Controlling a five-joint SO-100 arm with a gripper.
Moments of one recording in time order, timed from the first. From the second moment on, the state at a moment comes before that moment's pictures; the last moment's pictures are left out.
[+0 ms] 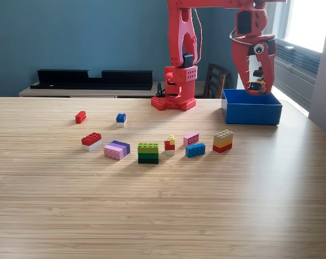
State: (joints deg) arm -48.6 102.3 94.7 81.4 0.1
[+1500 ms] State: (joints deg) arm -73.1 106.3 102.8 88.2 1.8
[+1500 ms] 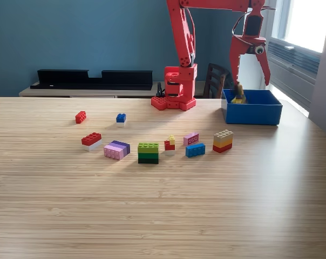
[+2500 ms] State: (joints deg) arm -25.9 106.7 97.2 88.2 1.1
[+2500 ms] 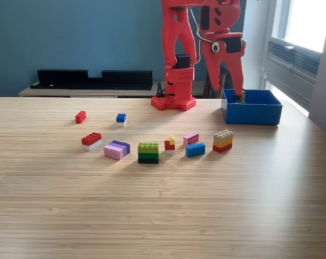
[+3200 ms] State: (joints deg) arm -15.6 106.7 100.2 80.8 0.6
